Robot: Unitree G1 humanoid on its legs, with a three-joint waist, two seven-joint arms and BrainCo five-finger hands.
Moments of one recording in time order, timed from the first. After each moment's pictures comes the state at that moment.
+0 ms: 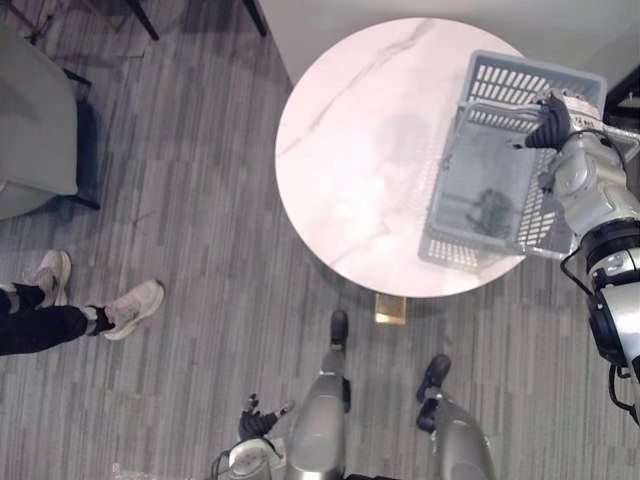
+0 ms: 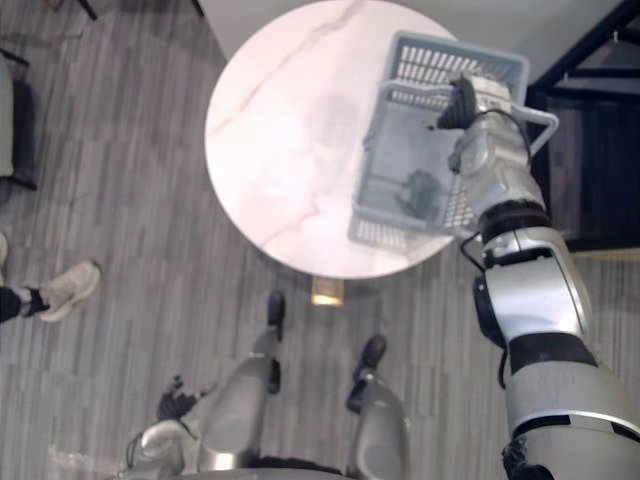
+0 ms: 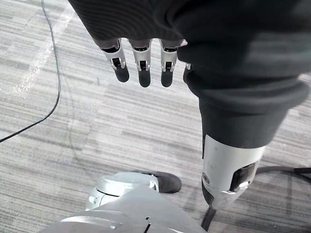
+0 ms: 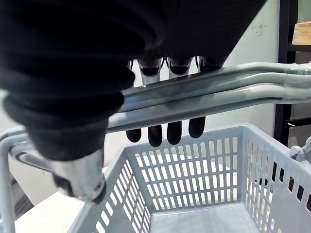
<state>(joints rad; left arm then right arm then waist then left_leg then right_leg) 0.03 0.11 0.00 0.95 -0.23 -0.21 0.27 -1.24 -0.63 0.26 1.12 -0.63 -0.07 -0.21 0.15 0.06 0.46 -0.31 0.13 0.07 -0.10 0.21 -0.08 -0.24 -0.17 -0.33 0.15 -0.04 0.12</state>
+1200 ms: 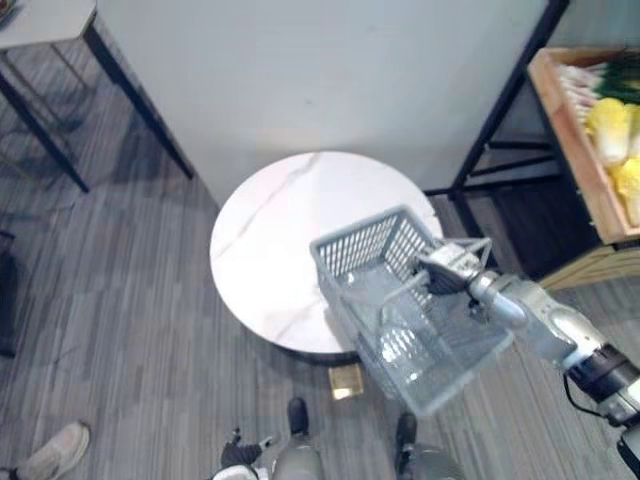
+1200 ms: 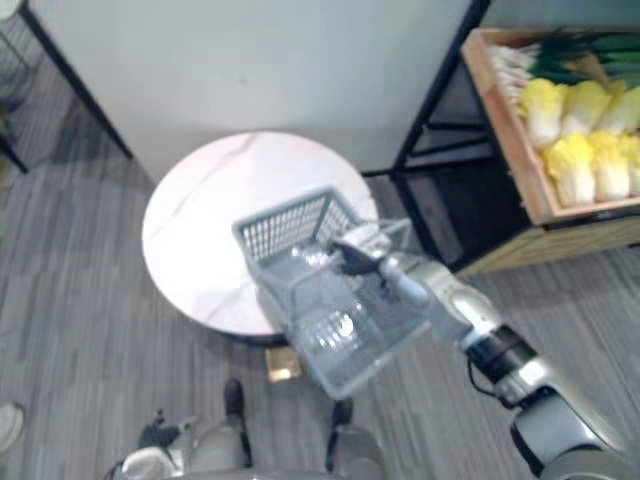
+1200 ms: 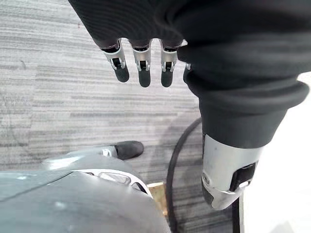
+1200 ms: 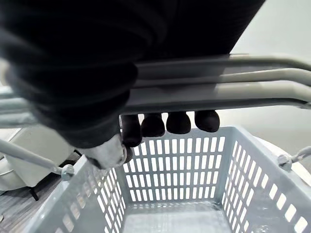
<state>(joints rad) 0.10 0.14 0.14 1.04 -0.06 -0.12 0.22 -0.46 -0.80 0.58 0.13 -0.58 -0.27 0.05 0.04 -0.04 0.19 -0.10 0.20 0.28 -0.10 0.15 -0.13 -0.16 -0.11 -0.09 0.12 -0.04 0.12</state>
